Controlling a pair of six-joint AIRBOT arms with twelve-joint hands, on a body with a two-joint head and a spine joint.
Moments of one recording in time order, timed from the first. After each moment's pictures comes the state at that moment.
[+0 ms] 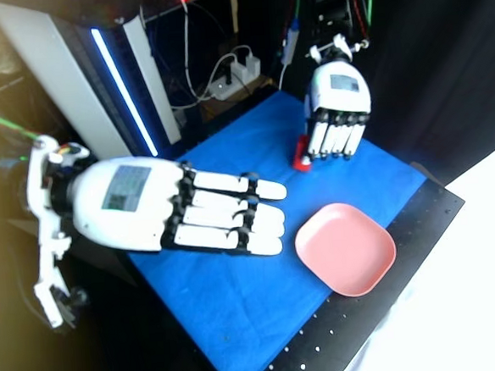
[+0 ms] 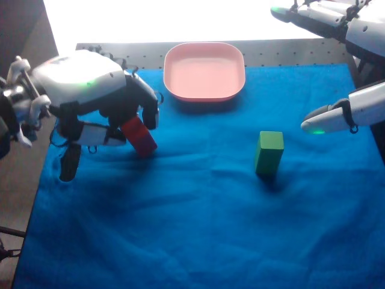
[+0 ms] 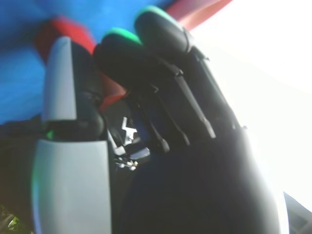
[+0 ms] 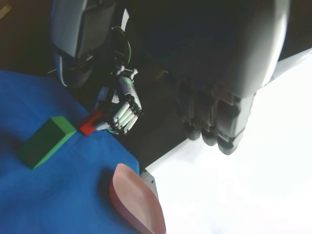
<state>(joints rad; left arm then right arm) 0.71 -1.07 1.31 0.37 -0.65 0.77 -0.63 -0.89 1.13 -0.21 0.59 -0.77</state>
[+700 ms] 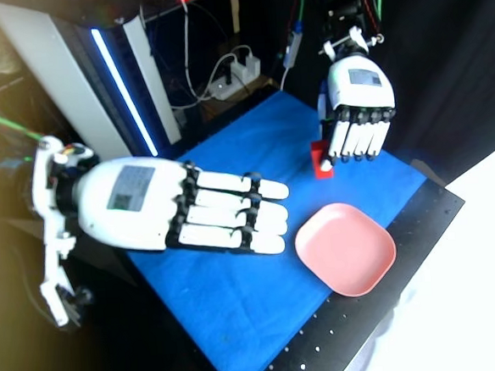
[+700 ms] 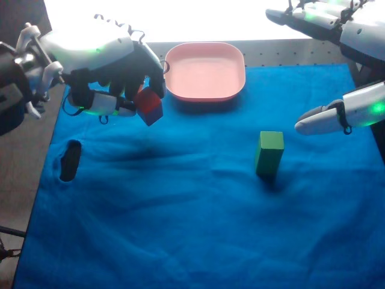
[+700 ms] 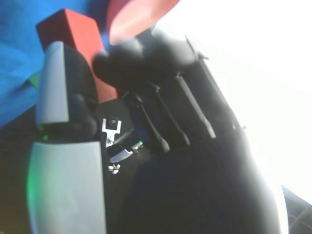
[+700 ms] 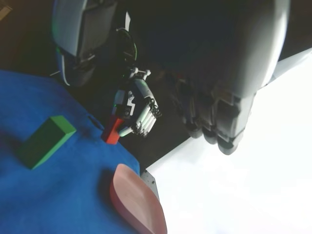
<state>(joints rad) 0.59 -1.12 1.37 0.37 -0.57 0.80 -0.63 -0.90 1.13 -0.21 0.59 -0.77</state>
